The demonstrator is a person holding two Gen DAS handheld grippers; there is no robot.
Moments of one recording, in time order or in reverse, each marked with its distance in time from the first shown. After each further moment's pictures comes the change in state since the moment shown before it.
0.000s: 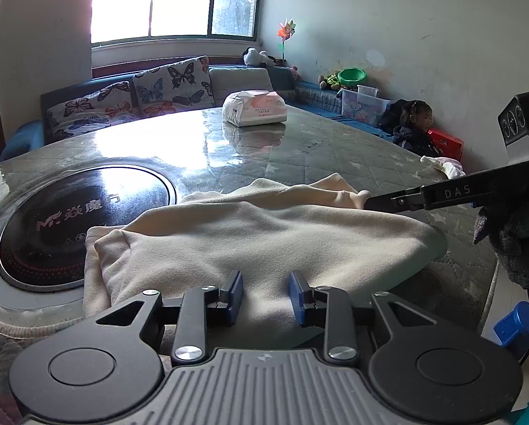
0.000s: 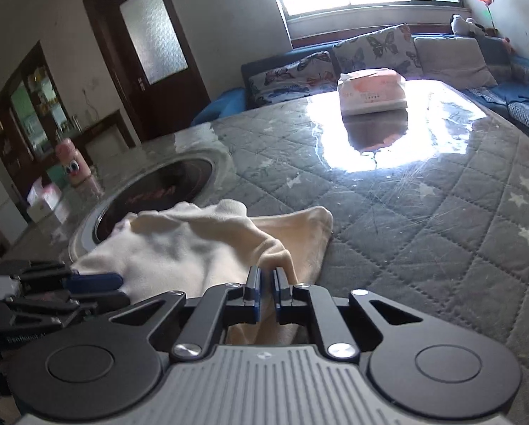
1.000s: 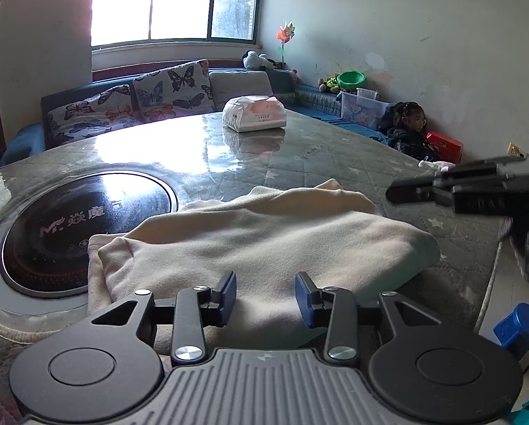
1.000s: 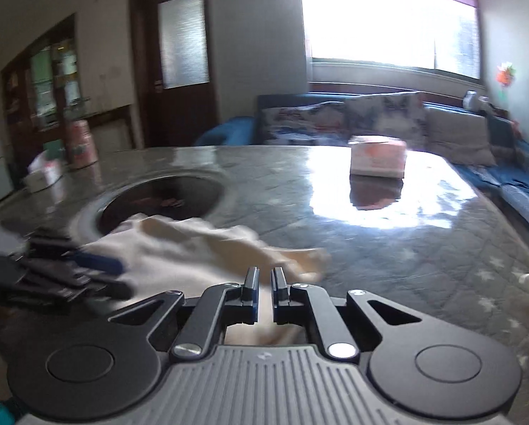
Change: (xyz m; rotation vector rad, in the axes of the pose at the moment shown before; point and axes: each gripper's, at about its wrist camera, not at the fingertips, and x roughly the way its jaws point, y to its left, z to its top) left arm -0.009 0.000 0.003 -0.001 -0.013 0.001; right arm -0.032 0.040 -0.007 -0.249 -0.099 -0.080
